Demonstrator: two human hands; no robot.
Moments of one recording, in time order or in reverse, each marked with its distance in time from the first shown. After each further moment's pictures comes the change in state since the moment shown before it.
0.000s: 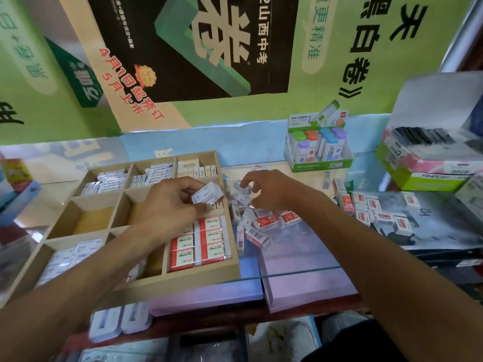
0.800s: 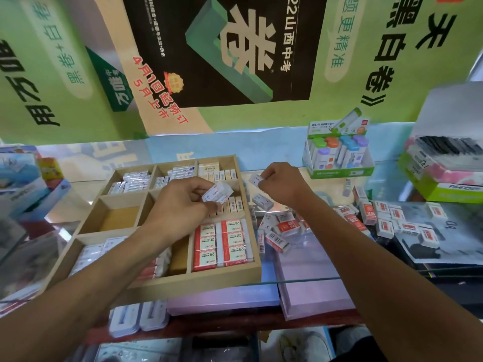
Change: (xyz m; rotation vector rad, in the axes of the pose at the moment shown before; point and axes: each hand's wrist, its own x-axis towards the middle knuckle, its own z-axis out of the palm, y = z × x) left_hand -0.005 -0.004 -0.015 -0.165 0.041 -0.064; right_hand 0.030 -0.010 0.014 0.295 0.334 0.209
